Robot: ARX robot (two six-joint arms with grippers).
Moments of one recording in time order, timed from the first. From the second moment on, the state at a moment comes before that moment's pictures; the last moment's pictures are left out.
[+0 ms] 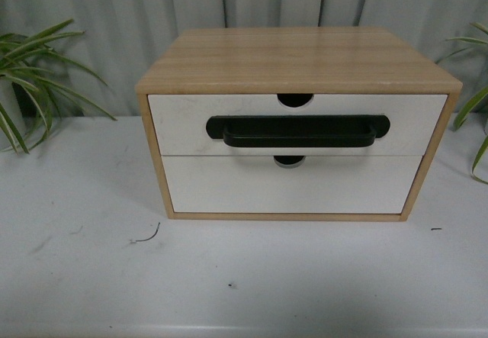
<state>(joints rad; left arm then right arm) 0.00 0.01 0.01 0.00 0.00 -0.01 0.00 0.00 0.01 0.00 0.00 0.00</state>
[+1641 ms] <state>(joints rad) 0.00 0.01 0.01 0.00 0.00 -0.01 0.00 0.00 0.01 0.00 0.00 0.00</state>
